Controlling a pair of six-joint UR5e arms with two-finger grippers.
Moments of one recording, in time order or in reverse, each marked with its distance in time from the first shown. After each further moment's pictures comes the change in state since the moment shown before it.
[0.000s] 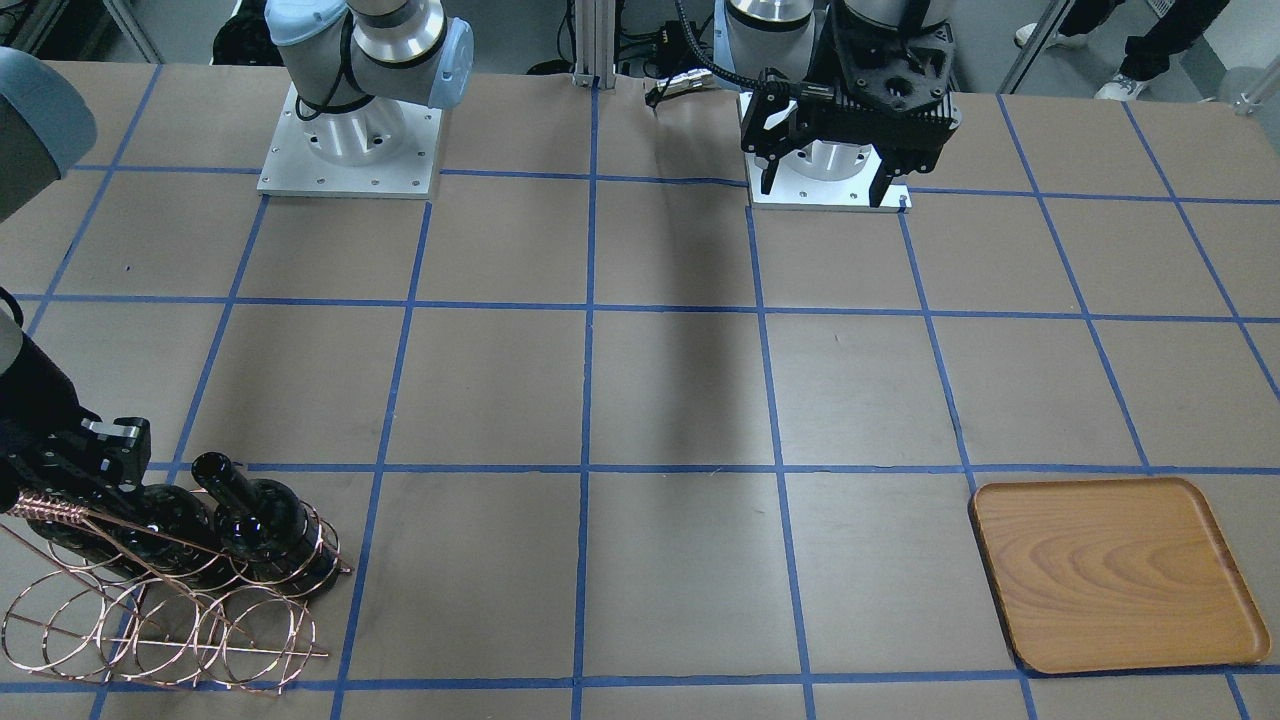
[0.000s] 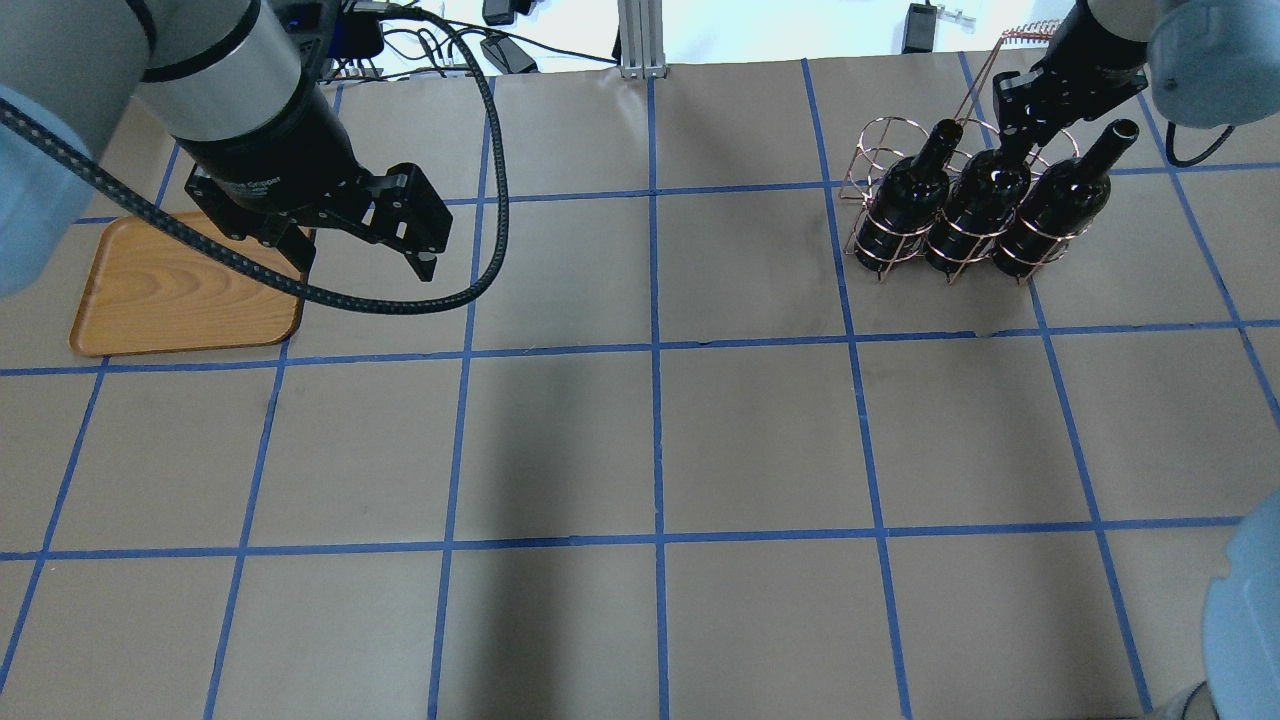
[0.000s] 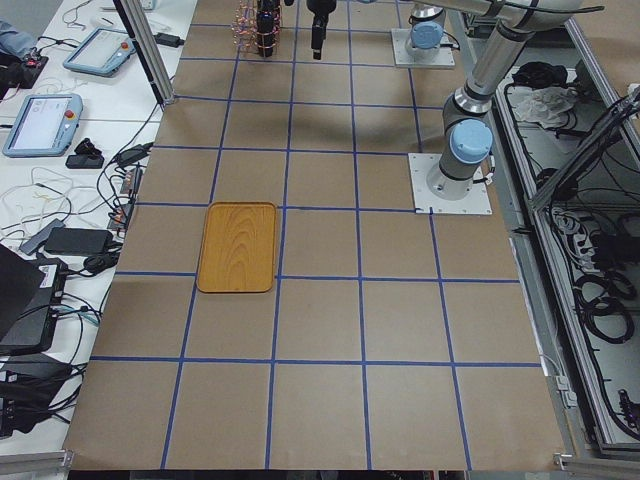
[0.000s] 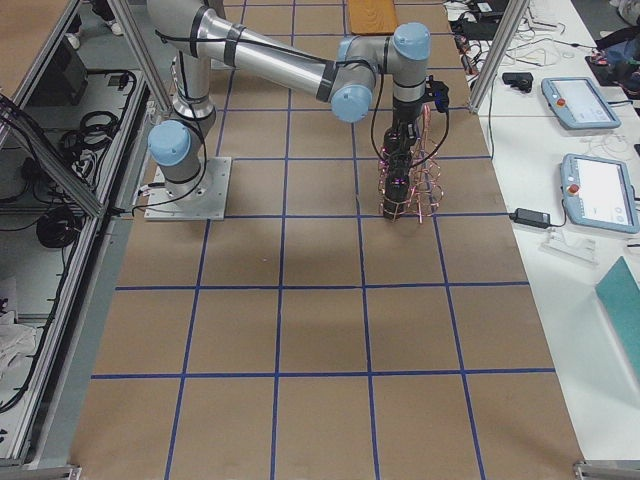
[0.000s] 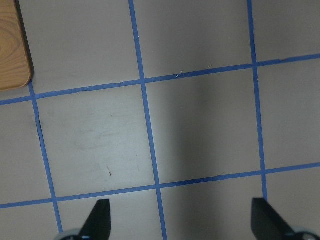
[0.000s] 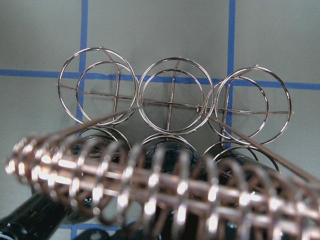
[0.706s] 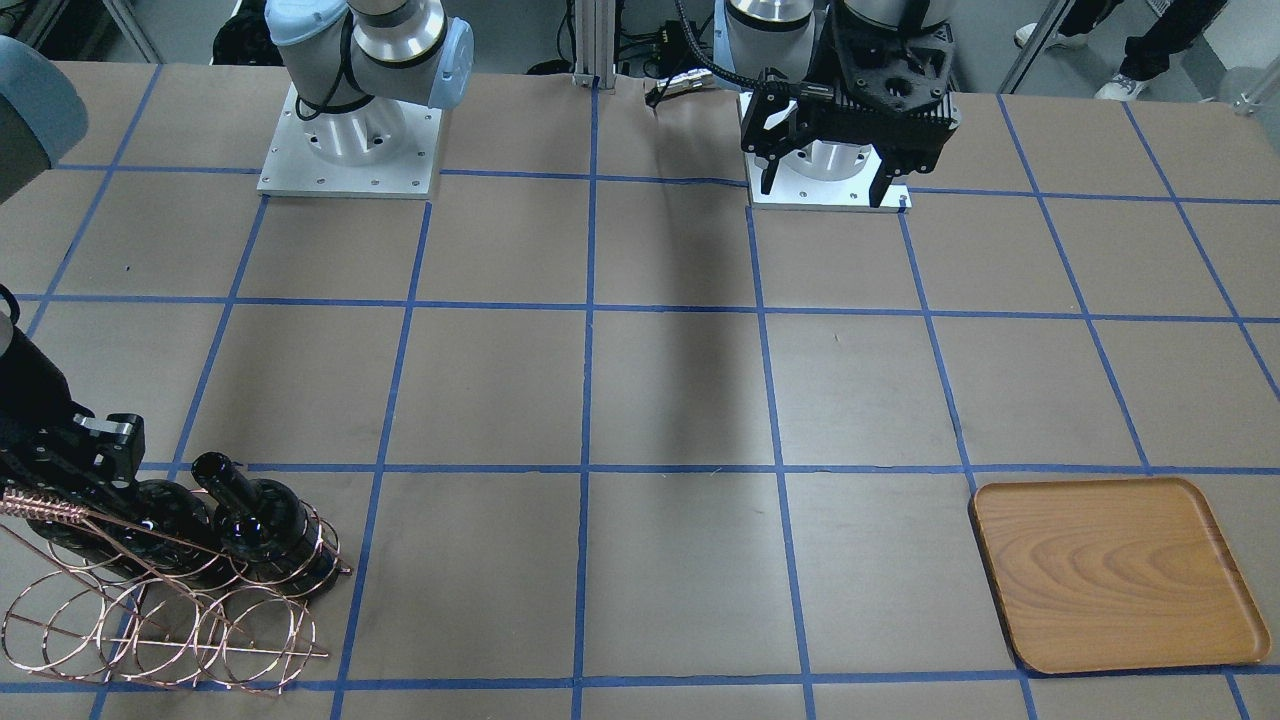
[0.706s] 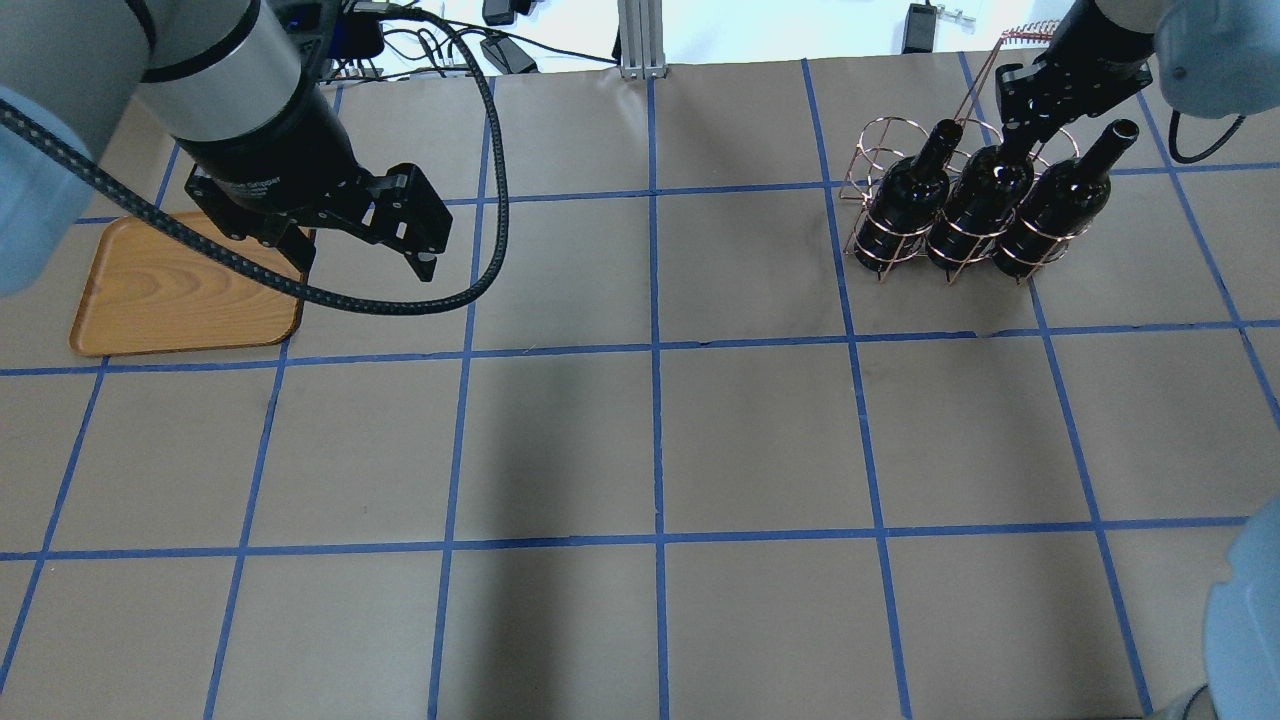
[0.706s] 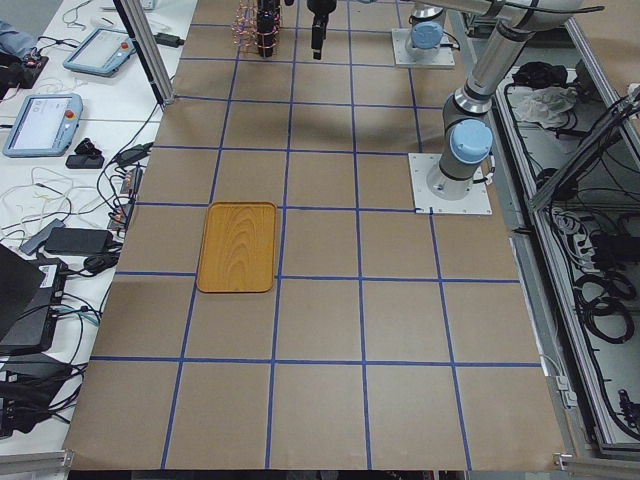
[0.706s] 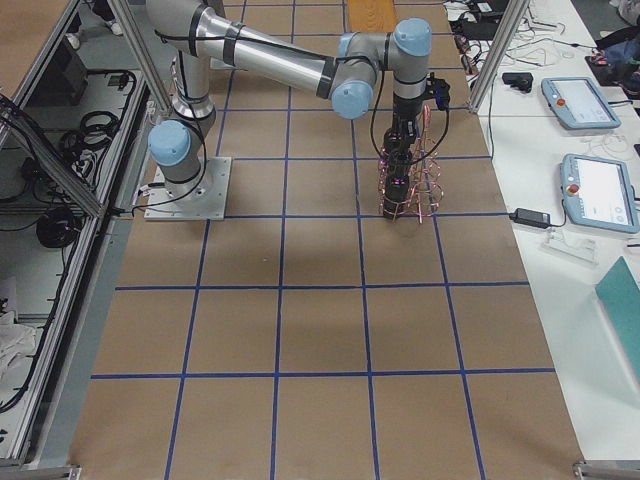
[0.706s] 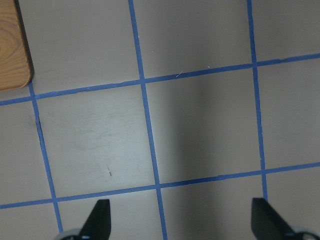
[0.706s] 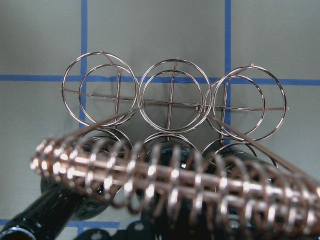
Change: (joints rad) left arm 0.000 0.000 0.000 0.000 0.000 0.003; right arm 0.002 -0.008 -0.030 0.043 0.000 0.030
